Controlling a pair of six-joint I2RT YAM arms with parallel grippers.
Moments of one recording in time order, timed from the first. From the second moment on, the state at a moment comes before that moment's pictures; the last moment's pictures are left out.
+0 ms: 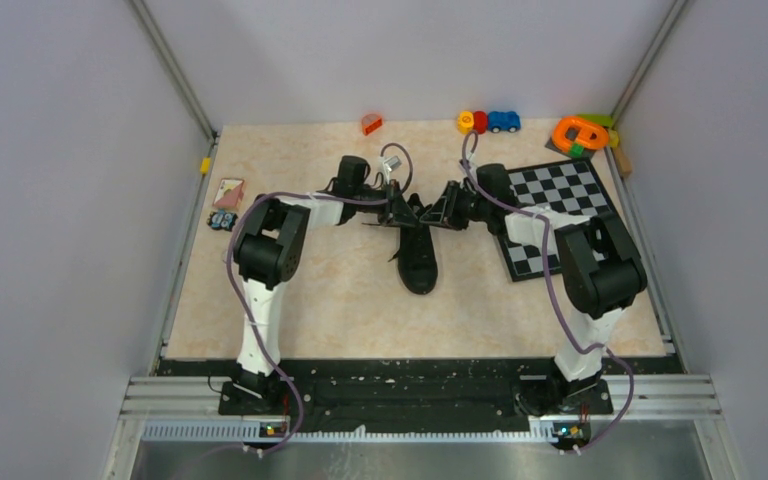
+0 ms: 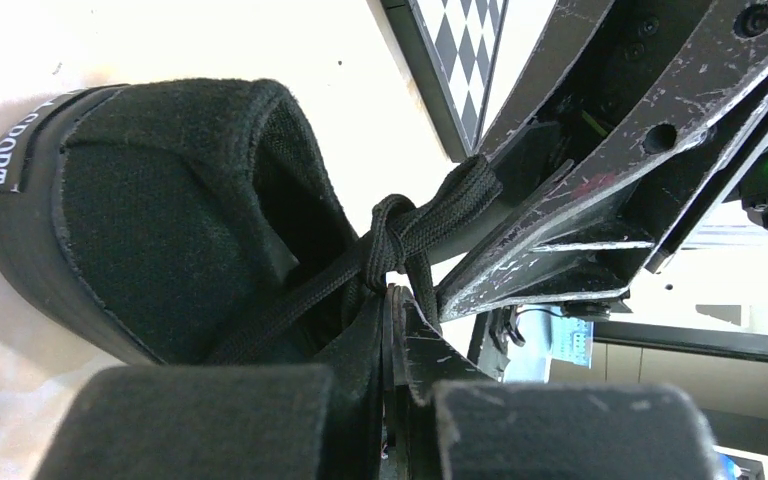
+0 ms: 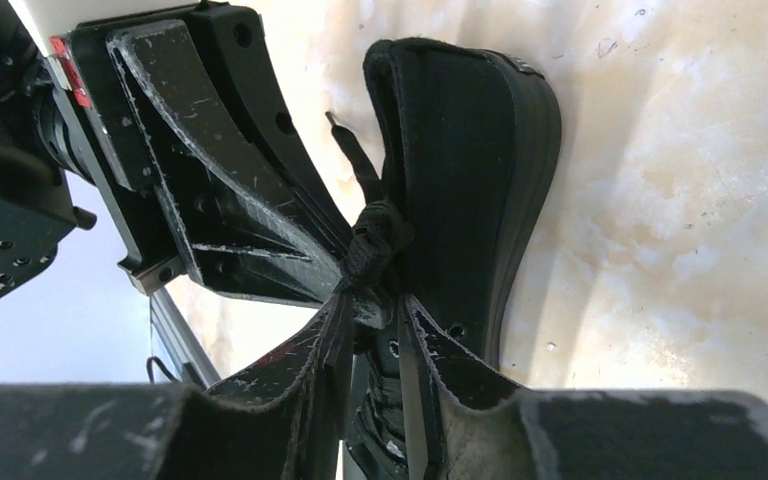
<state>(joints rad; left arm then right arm) -0.38 2.20 1.40 0.20 1.06 -0.65 0.37 1.84 1.05 0.20 -0.56 0.71</state>
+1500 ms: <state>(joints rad) -0.38 2.22 1.42 0.17 1.08 -0.65 0.31 1.79 0.88 0.29 -0.57 0.61</state>
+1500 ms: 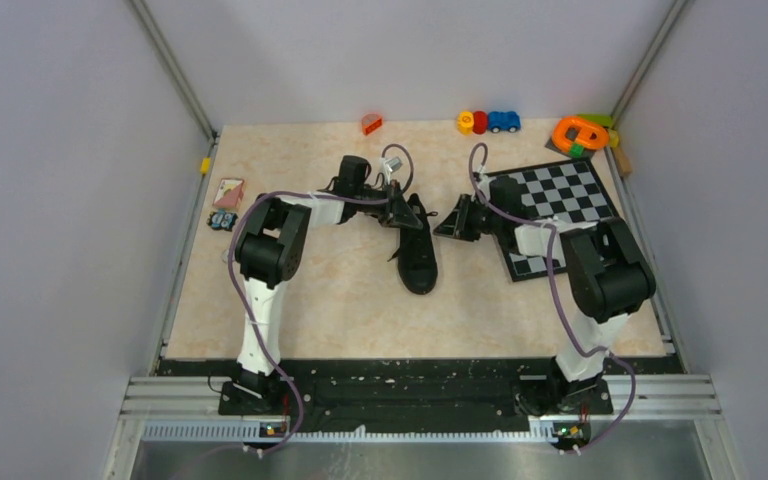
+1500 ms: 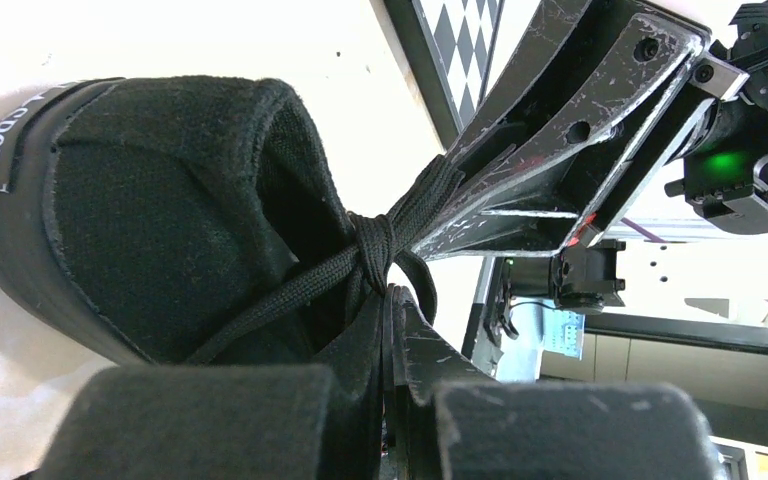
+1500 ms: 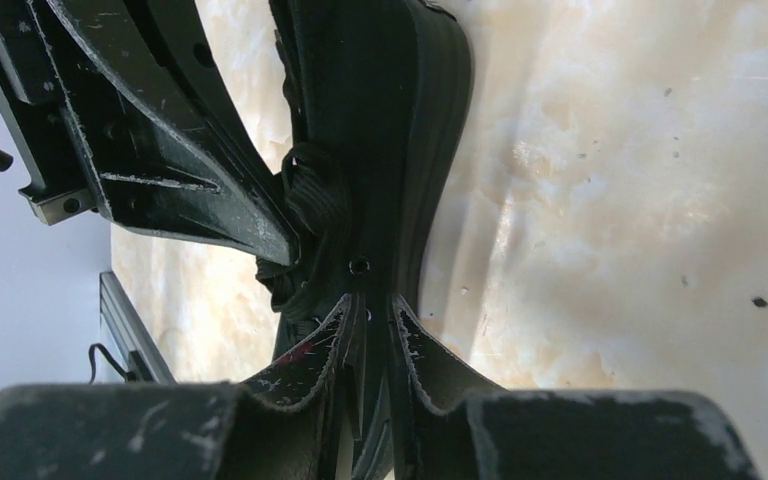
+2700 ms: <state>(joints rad) -0.37 2.29 1.45 0.28 1.18 -0.85 0.38 1.88 1.08 0.30 -0.58 0.62</state>
